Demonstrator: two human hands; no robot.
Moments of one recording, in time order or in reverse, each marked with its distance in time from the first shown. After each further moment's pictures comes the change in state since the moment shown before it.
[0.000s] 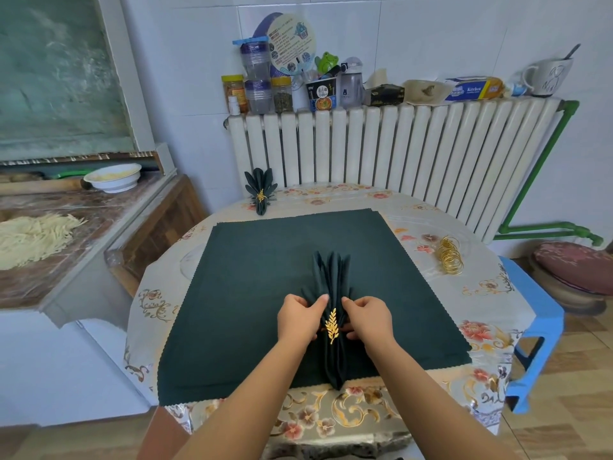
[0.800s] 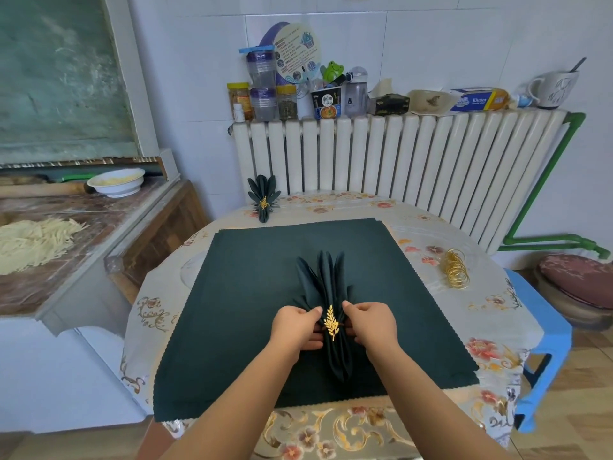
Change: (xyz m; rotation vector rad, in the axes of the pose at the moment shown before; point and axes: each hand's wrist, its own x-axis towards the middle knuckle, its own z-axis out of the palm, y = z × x) left_hand 0.003 0.011 -0.015 -0.212 -0.169 -0.105; right_hand 0.010 -0.010 0.002 -0.049 0.012 -0.011
